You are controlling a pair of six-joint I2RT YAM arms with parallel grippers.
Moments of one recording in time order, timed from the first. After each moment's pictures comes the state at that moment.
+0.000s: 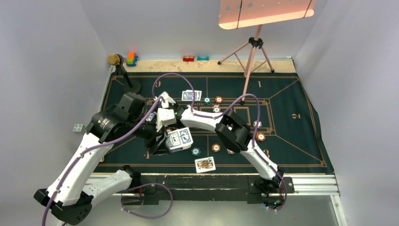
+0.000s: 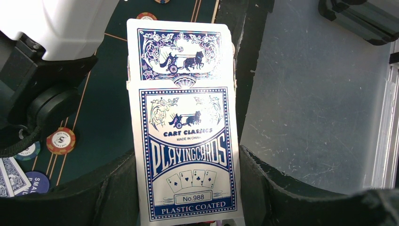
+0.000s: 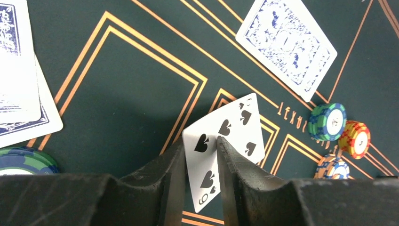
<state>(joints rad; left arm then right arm) -0.54 0.95 1.25 -1.25 0.72 0.41 1.04 2.38 1.90 -0.48 0.73 0.12</state>
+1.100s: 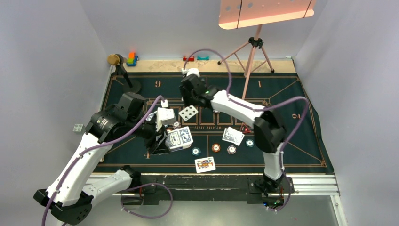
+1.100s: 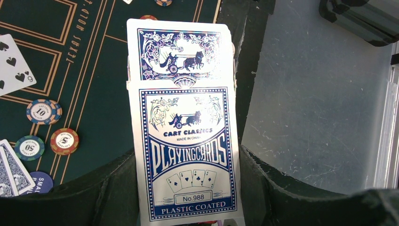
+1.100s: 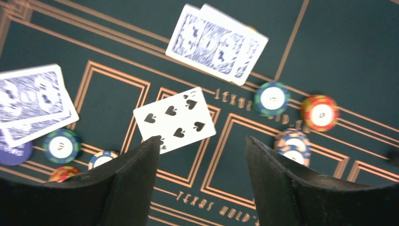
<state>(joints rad) -0.54 0.95 1.26 -1.25 0.72 0.41 0.85 2.03 1.67 -0.49 0.40 0.33</state>
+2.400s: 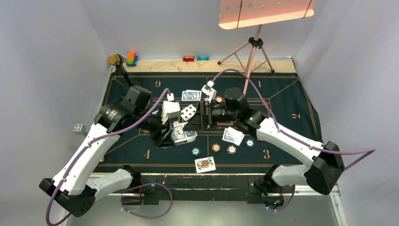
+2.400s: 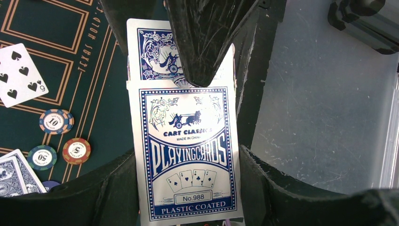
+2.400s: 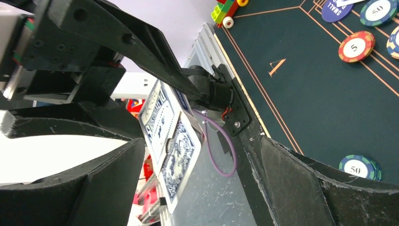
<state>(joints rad) -0.54 1.05 1.29 -1.19 0.72 0.40 0.78 1.27 1.00 -0.03 -0.67 0.83</state>
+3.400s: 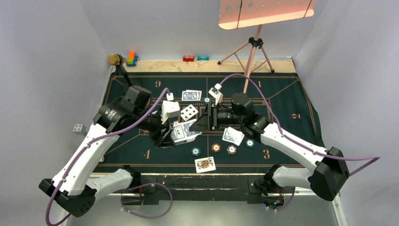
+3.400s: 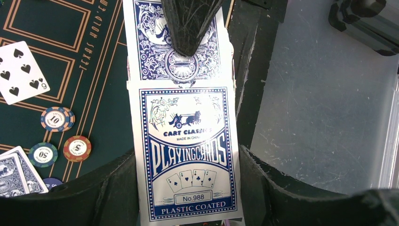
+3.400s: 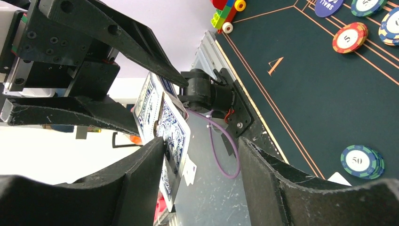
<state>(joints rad) -0.54 1.05 1.30 -1.20 0.71 0.40 0.75 1.20 0.86 0.08 -0.66 0.92</state>
